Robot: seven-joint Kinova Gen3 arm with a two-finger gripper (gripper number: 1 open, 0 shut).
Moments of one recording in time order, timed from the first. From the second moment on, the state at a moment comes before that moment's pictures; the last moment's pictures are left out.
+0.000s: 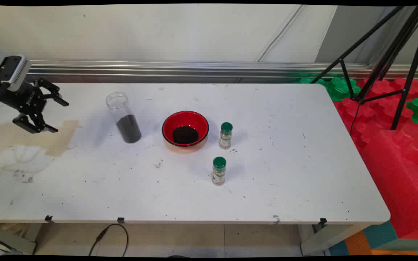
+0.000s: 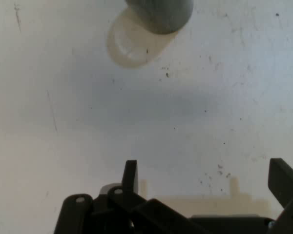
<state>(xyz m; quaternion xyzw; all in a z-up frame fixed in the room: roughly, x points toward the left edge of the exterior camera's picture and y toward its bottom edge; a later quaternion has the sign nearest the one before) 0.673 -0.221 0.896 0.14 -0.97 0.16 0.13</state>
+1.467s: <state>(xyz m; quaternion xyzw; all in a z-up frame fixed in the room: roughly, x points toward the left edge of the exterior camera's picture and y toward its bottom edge) 0.669 -0.245 0.819 0.24 -0.91 0.16 0.29</state>
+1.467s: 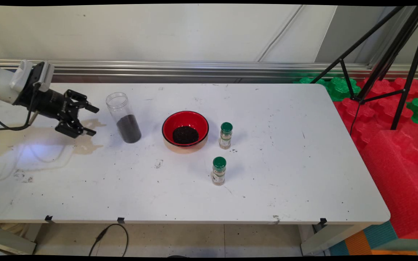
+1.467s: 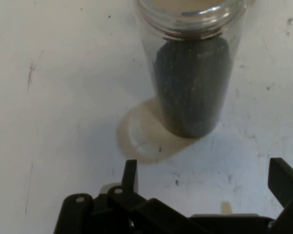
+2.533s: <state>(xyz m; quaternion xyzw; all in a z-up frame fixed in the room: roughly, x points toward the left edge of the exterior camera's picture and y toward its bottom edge) 0.671 -0.269 0.767 0.22 -0.86 0.18 0.41</state>
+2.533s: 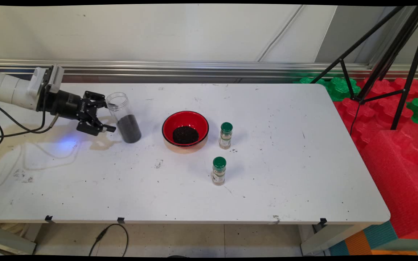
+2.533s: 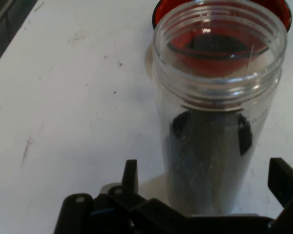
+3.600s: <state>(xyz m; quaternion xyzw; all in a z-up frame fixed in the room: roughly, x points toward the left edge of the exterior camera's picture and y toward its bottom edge) 0.665 -0.293 0.734 0.18 -0.83 0.17 0.50</state>
